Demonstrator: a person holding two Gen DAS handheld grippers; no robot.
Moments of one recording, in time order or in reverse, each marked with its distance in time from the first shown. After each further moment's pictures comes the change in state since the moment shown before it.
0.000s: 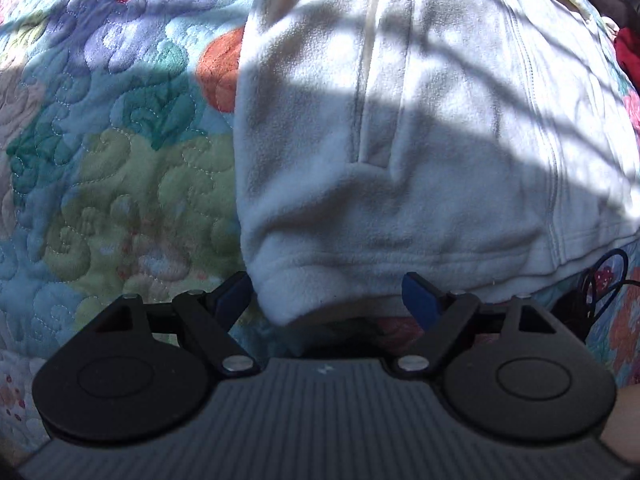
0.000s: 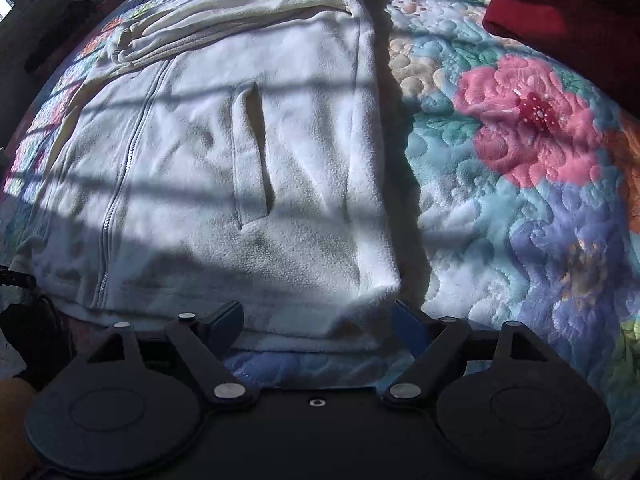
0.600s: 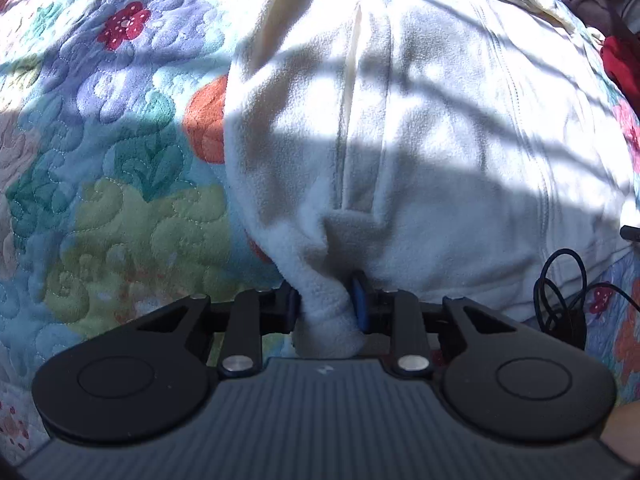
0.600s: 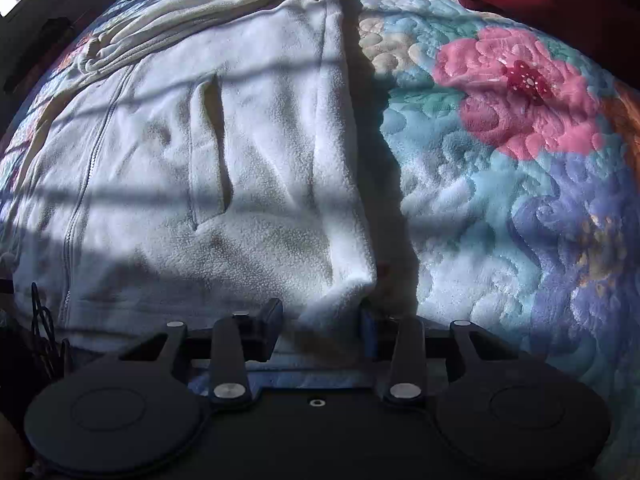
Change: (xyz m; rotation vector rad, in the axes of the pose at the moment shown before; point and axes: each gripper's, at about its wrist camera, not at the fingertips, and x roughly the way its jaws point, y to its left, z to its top) left arm -0.017 -0.012 0.004 0.030 -0.124 -0.023; right arm 0.026 -0.006 -0.013 -0.010 -0.072 -0.017
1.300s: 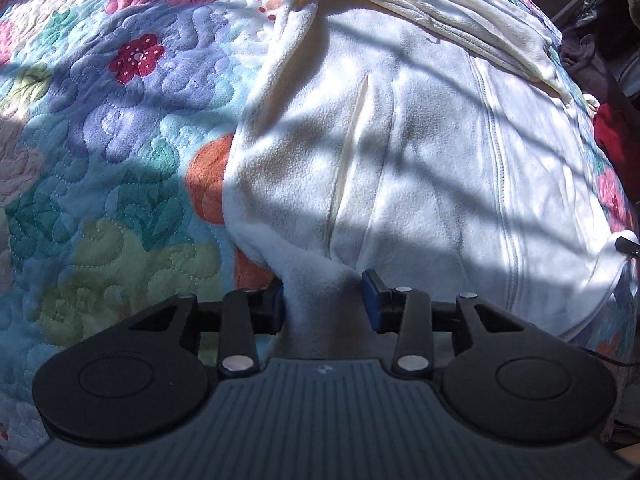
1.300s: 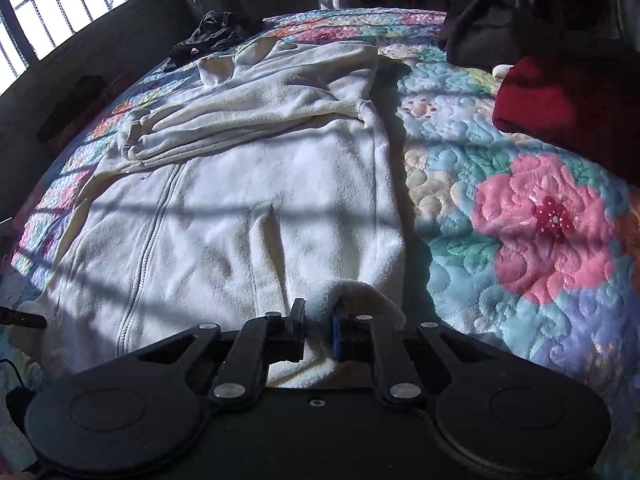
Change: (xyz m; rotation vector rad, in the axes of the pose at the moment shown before) left arm 0.000 0.016 0.028 -0.076 -0.058 -0.029; right arm -0.025 0.019 0.053 0.034 -0.201 0.065
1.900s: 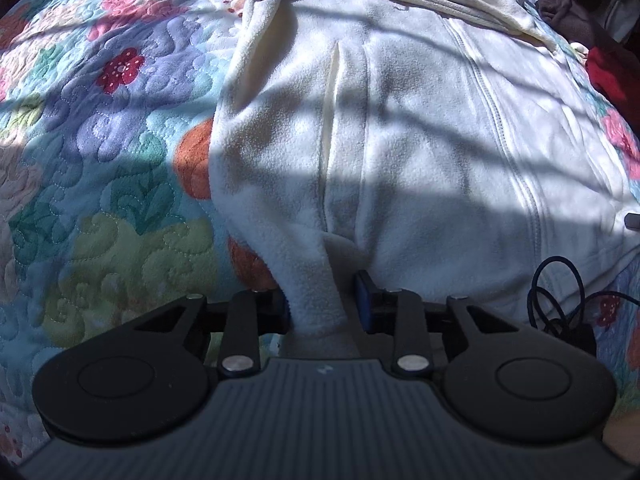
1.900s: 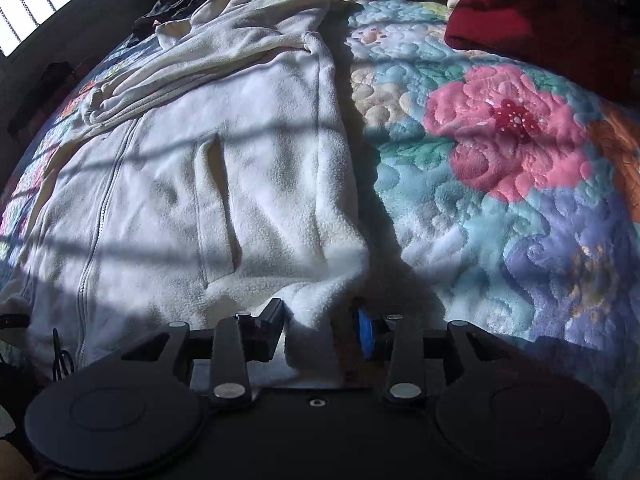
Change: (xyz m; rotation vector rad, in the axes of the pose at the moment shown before) left arm 0.004 -0.016 -0.033 0.152 -0.071 0.058; right arm 0.013 -0.036 -0.047 0.099 0.117 -0.035
